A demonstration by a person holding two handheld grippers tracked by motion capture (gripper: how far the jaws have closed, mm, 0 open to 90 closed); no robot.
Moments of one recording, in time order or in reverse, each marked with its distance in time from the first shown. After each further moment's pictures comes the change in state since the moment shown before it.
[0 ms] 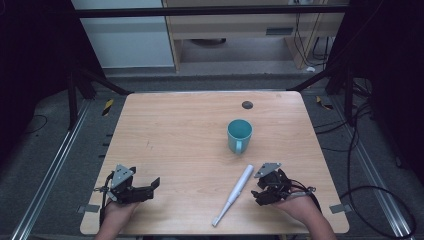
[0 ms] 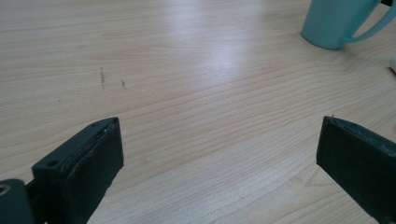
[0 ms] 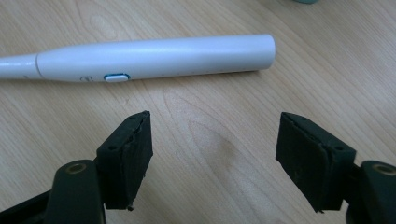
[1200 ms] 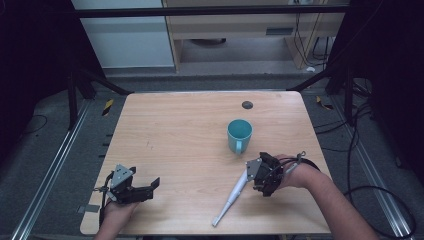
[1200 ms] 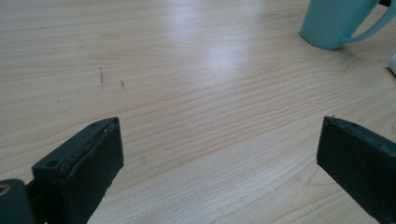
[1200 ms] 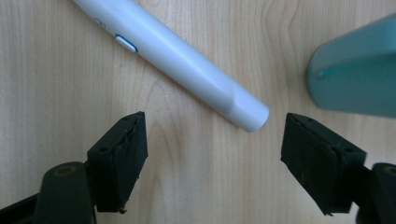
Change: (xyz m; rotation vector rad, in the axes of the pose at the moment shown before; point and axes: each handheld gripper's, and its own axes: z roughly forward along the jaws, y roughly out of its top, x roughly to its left) left arm 0.001 0.000 0.000 0.000 -0.006 0.001; right arm -0.022 0.043 0.004 0.071 0.110 -0.731
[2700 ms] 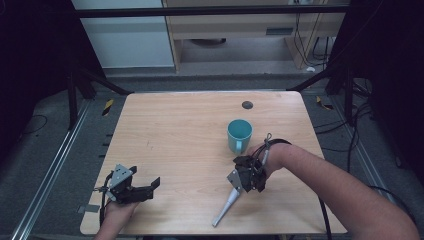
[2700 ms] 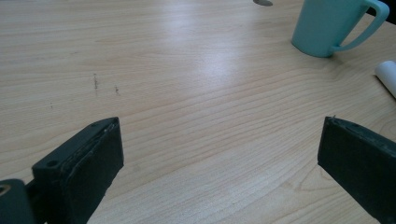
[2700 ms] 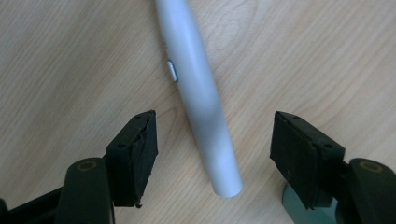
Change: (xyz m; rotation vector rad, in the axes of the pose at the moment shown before) left arm -0.001 0.002 -0.002 -0.022 -0.022 -0.007; right arm -0.009 0.055 0.006 0.053 0.205 -0.633
